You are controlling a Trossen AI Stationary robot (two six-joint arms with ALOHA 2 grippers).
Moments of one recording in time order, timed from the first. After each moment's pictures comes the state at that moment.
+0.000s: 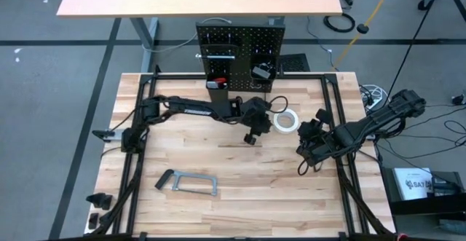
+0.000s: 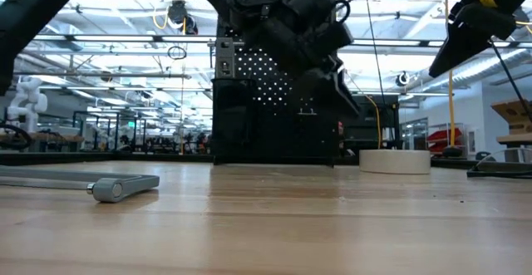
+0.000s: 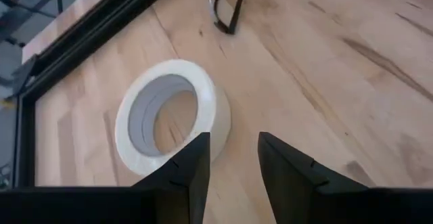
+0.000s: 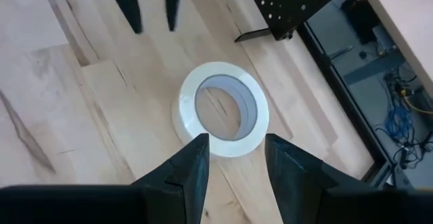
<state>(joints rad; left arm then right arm) 0.15 2.14 1.63 -0.19 0.17 0.74 0.45 1.12 0.85 -1.16 0.78 0.84</state>
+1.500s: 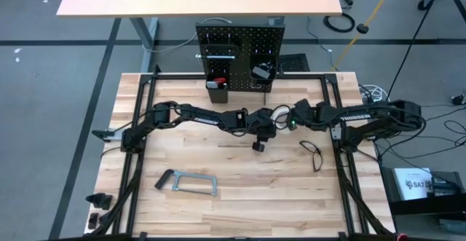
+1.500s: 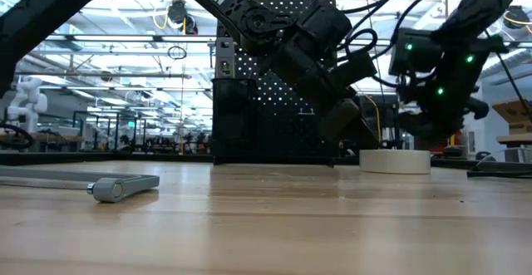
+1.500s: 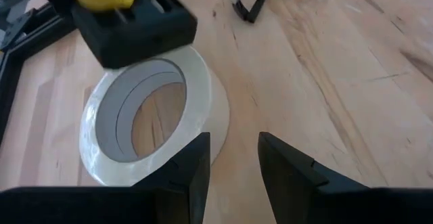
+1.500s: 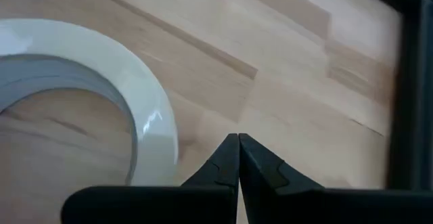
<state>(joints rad) 0.09 2.29 1.66 -0.04 0.02 0.54 -0.27 1.25 0.49 -0.56 0.62 0.80</state>
